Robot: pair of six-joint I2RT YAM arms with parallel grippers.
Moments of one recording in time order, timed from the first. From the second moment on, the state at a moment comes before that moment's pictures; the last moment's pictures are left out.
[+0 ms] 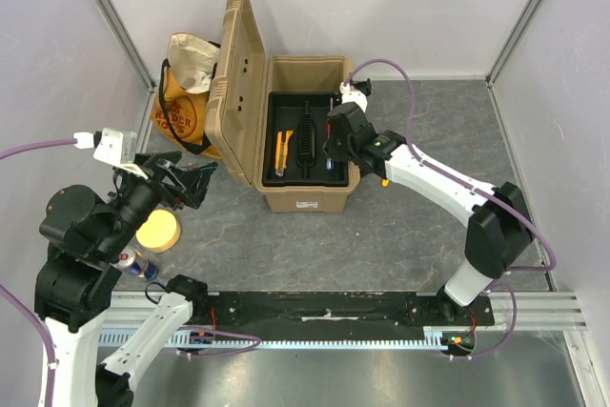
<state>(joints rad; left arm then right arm) -0.32 0.61 1.35 -0.75 0.13 -0.25 0.70 1.63 1.36 -0.40 0.29 0.55</state>
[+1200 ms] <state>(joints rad) -0.32 0.62 1.35 -0.75 0.14 -0.25 0.55 1.24 1.03 -0.55 0.67 0.66</state>
